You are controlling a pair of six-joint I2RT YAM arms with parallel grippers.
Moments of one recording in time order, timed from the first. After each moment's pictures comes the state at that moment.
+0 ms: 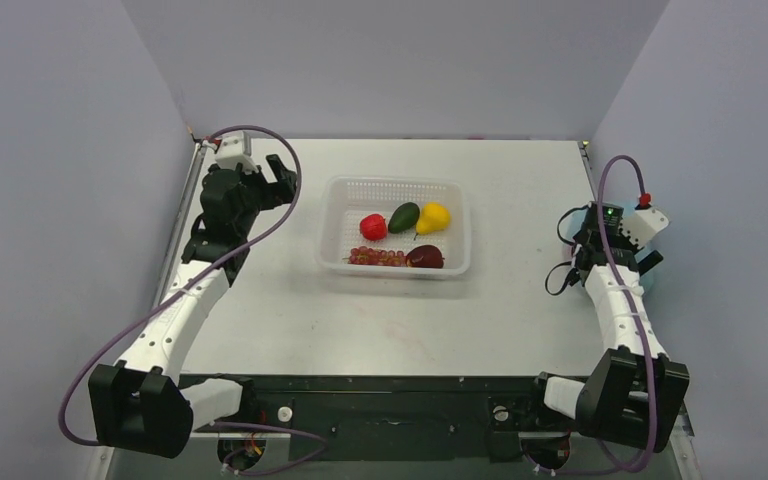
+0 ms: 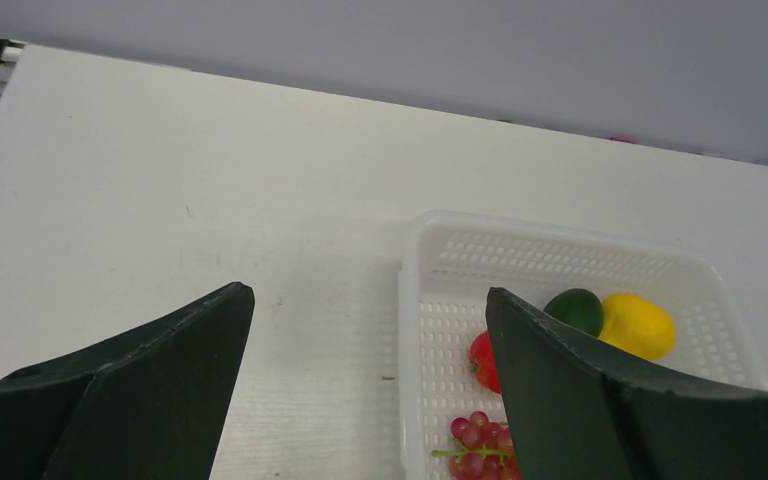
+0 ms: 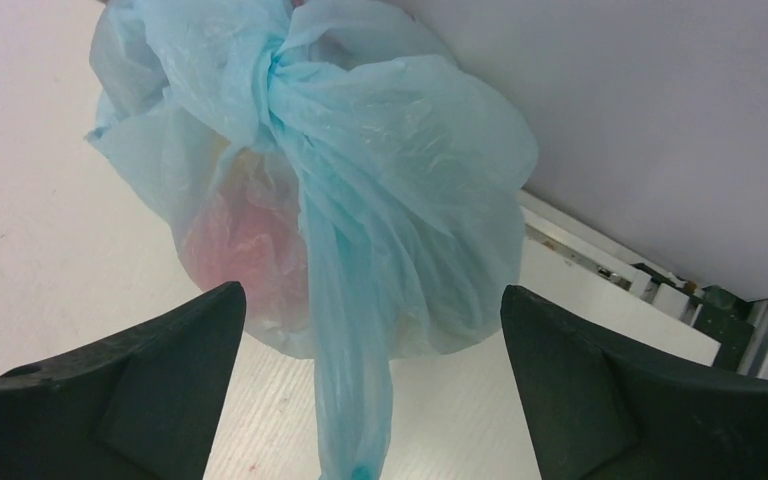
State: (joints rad) left arm -0.19 1.18 0.97 0.03 -0.09 -0.30; right arm -0.22 1.19 0.85 -0.41 0.70 0.53
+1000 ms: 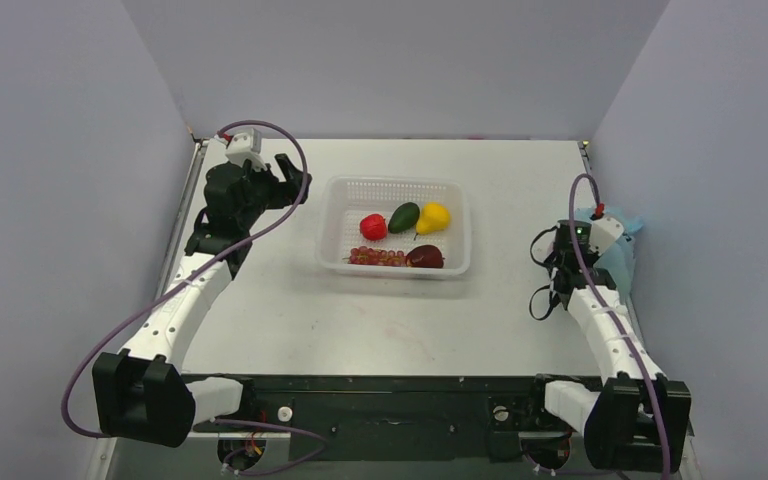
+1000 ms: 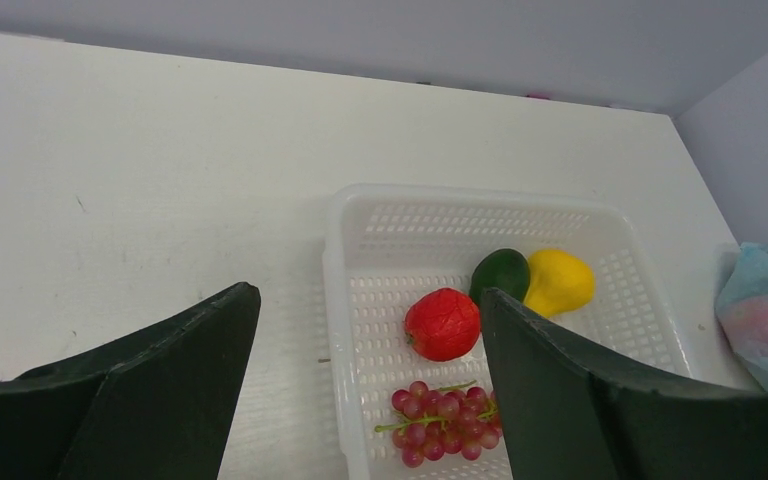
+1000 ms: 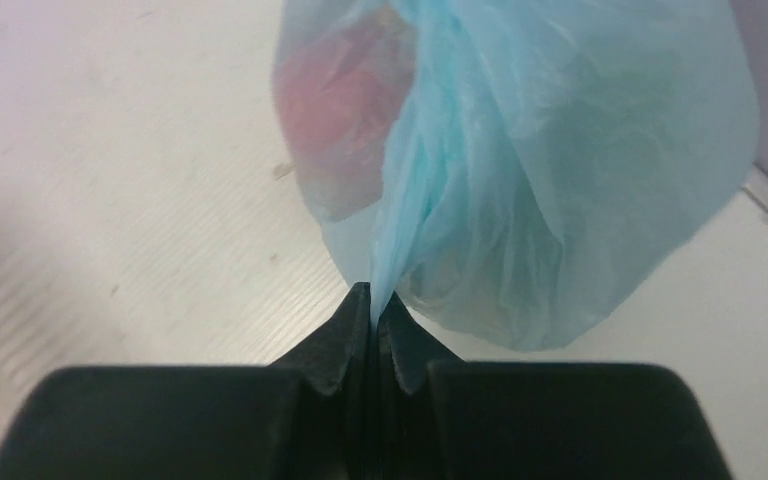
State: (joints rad) left arm -0.19 1.23 1.00 0.03 0.10 -0.36; right arm -0.12 1.12 0.68 -0.33 0.44 0.53
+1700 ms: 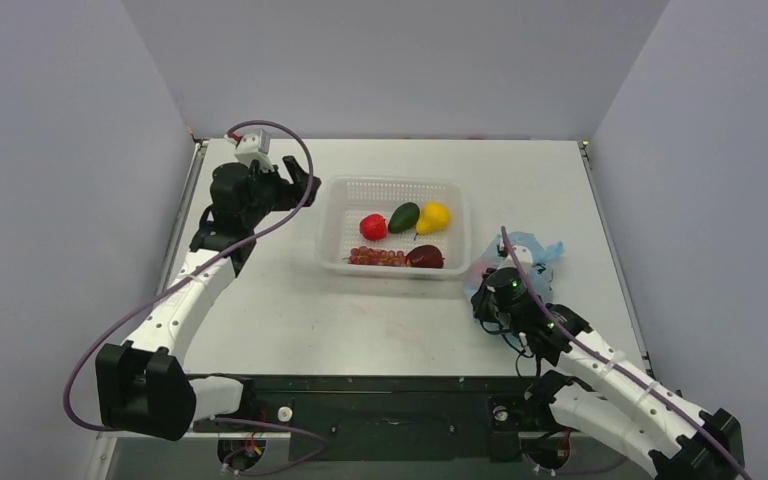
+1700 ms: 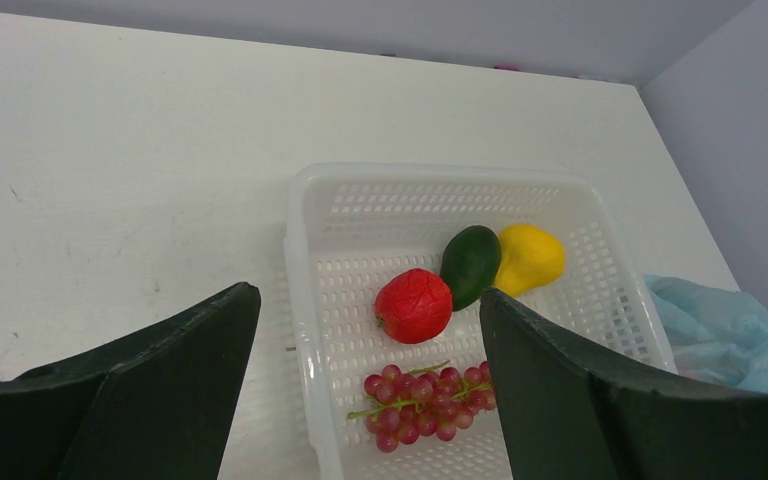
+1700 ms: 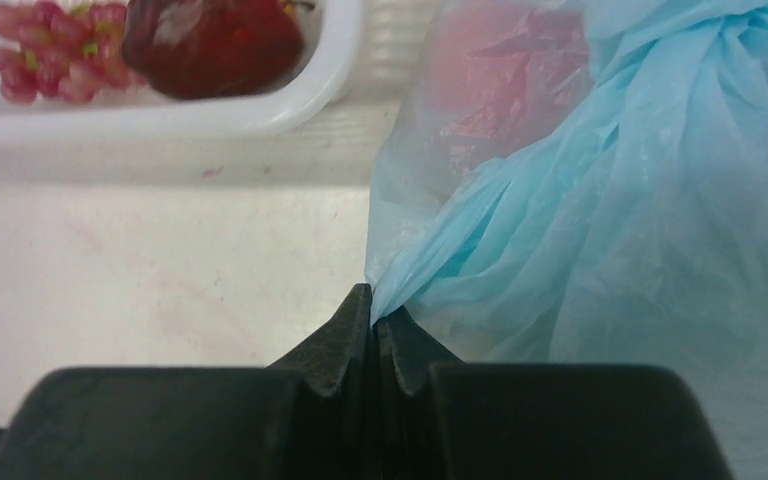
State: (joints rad) left arm -0.20 1.26 1.01 0.03 0.17 -0.39; right arm 0.61 0.77 0.55 -0.53 0.29 0.67
